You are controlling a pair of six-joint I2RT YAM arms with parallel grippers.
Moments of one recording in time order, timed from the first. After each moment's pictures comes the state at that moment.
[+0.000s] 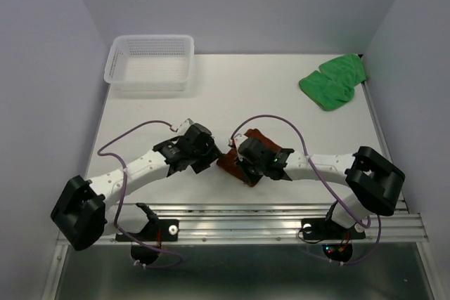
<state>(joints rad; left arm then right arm) -0.77 1.24 0.74 -0.46 -0.13 -1.26 0.99 1.54 0.80 -0.21 0.05 0.26</state>
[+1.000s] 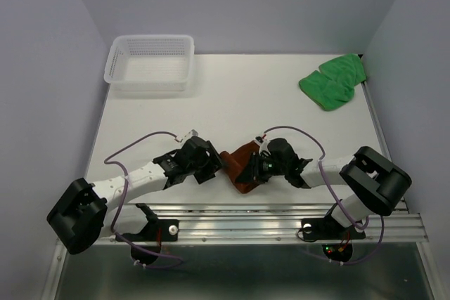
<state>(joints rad) -0.79 1.15 0.52 -0.21 -0.02 -1.26 0.77 1.51 0.43 0.49 -0.51 0.96</state>
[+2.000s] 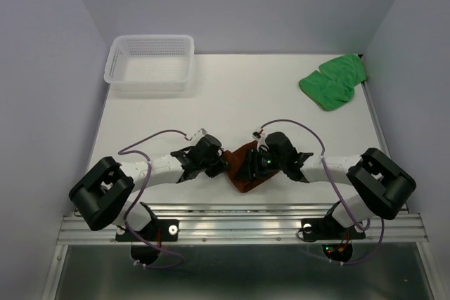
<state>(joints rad) -0.83 1.39 0.58 -0.05 -0.07 -1.30 0.75 1.51 0.50 0.35 -0.51 0.84</state>
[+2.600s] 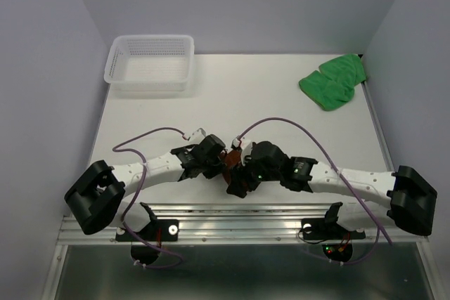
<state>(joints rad) -0.89 1.35 0.68 -0.32 -0.18 -1.33 1.04 1.24 0.71 -0.11 -0.17 0.41</state>
